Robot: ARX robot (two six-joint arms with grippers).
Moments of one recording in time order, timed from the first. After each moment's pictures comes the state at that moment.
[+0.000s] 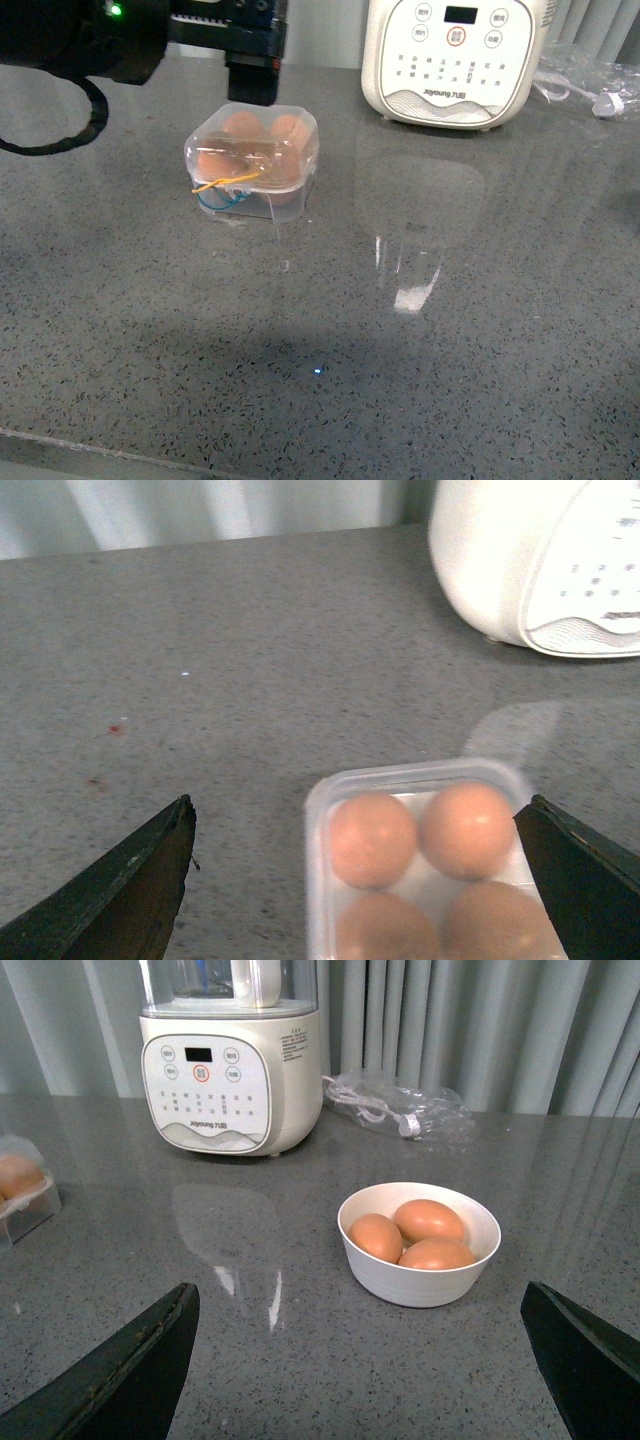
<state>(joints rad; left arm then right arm) -0.33 1.67 0.96 0.47 -0.14 0.06 0.00 0.00 0.01 0.00 0.00 0.00</state>
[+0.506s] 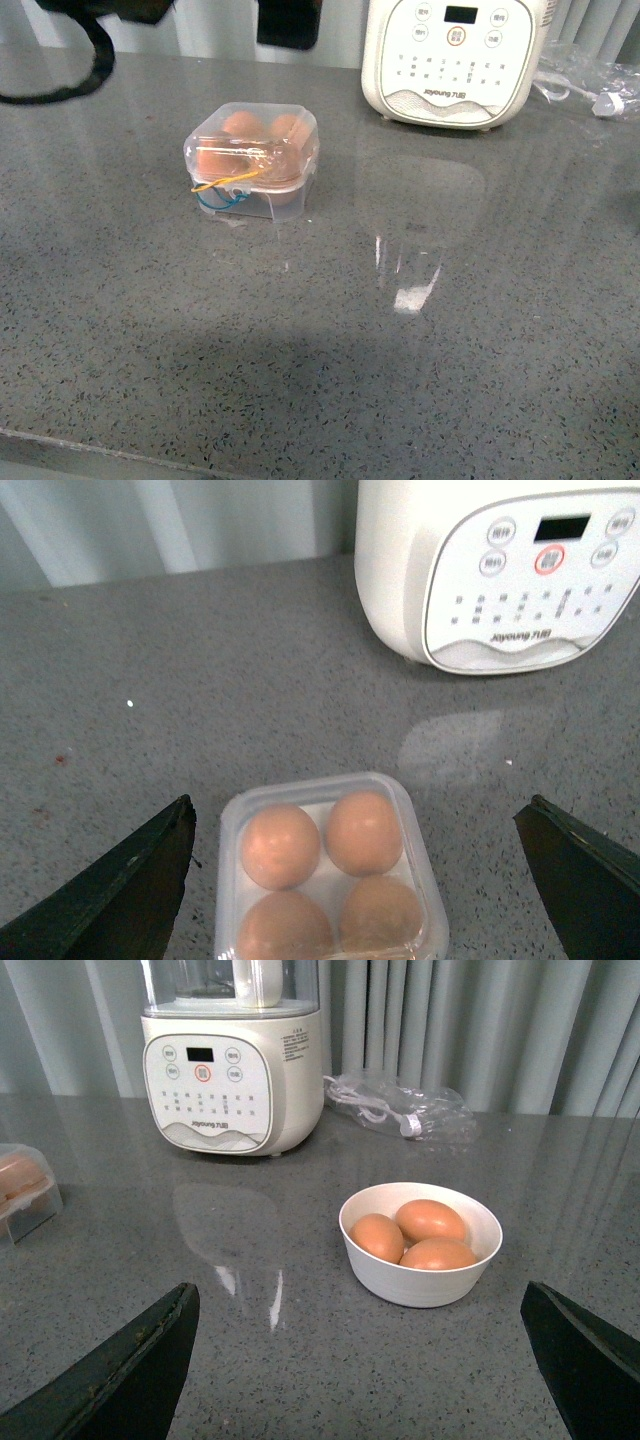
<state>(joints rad) -0.40 1.56 0.95 0.44 -0.15 0.06 0.00 0.00 0.01 0.00 0.00 0.00</state>
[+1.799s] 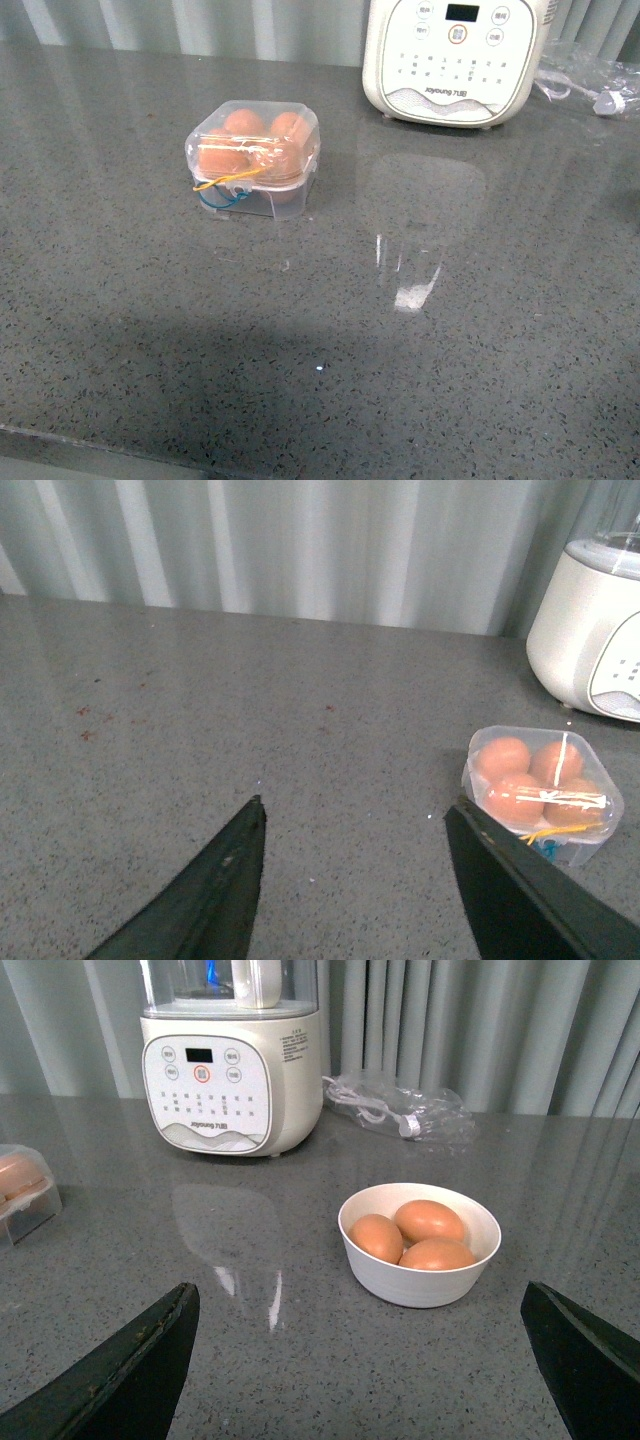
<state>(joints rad) 0.00 0.72 0.32 0.40 0.00 0.01 0.00 0.00 0.01 0.00 0.00 0.00</state>
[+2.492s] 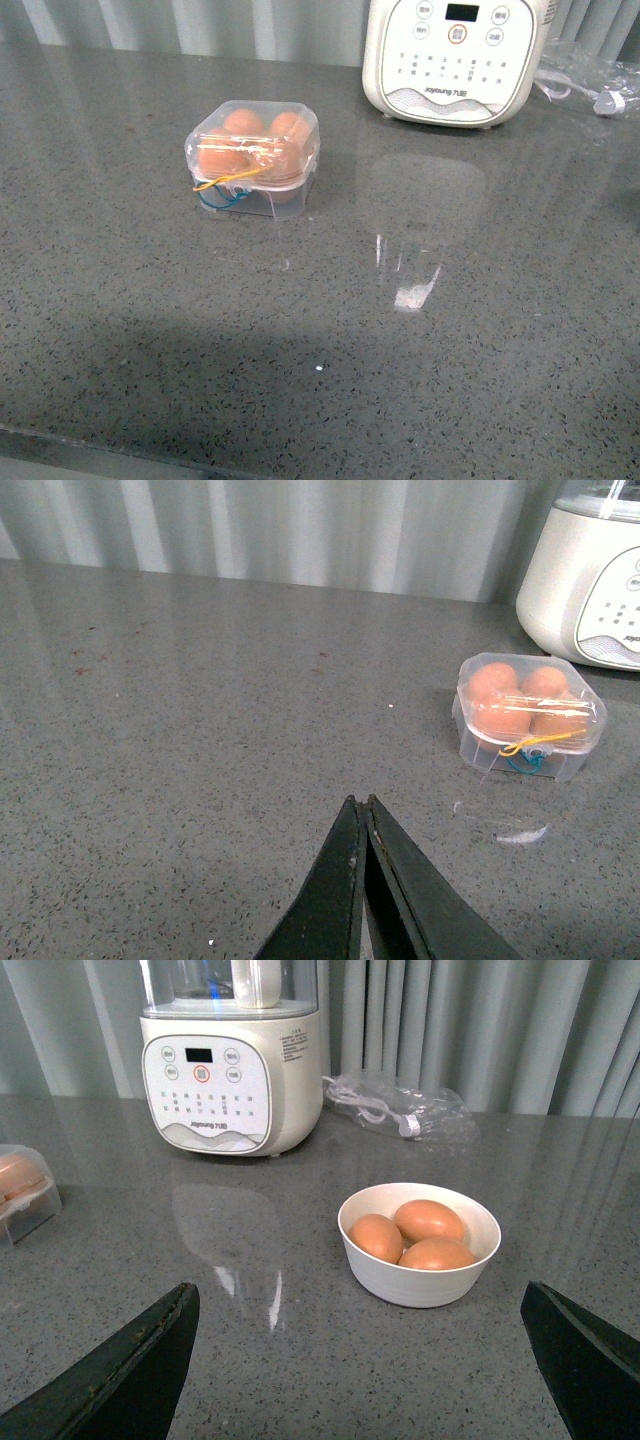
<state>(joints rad) 0.00 0.42 0.07 0.35 0.00 0.00 0.00 0.00 0.01 0.00 0.00 0.00</state>
